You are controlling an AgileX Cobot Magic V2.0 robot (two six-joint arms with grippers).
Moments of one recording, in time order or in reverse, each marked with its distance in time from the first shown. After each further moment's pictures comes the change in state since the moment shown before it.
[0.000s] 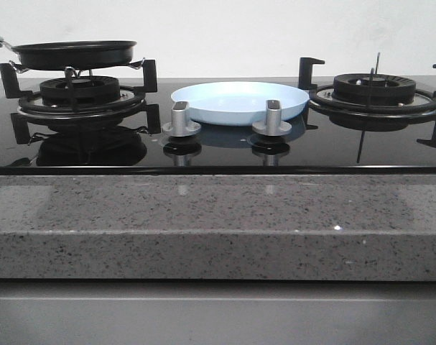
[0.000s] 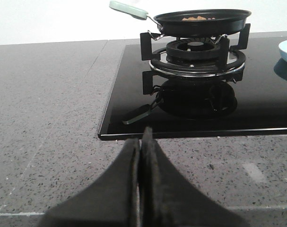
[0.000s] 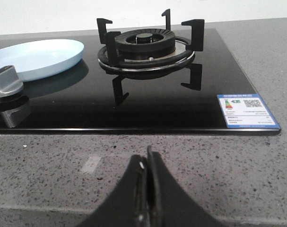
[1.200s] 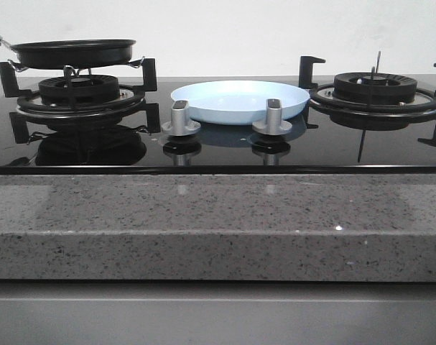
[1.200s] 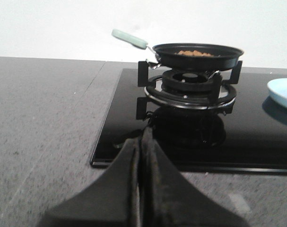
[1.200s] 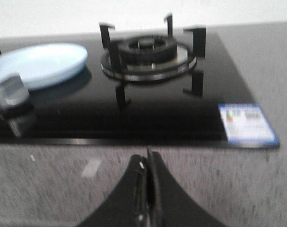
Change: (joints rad) left arm 0.000 0.002 -0.084 -0.094 -0.013 0.000; right arm 0.000 0.000 -0.083 0.000 0.071 0.000
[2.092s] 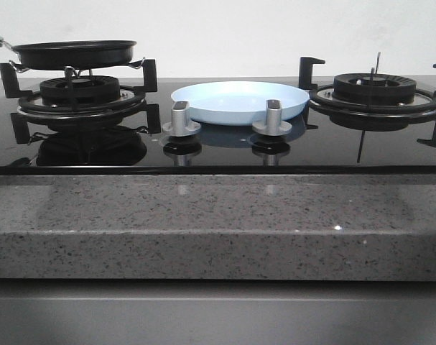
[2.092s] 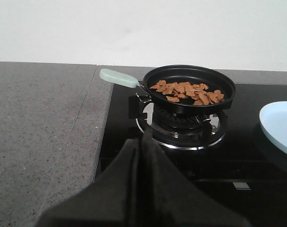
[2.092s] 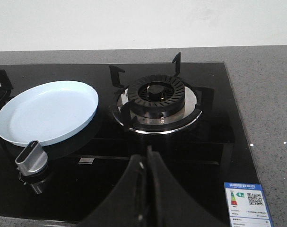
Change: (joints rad) left arm 0.000 0.555 -0.490 0.000 0.118 0.000; right arm 0.000 0.532 -0.530 0.000 0.135 0.000
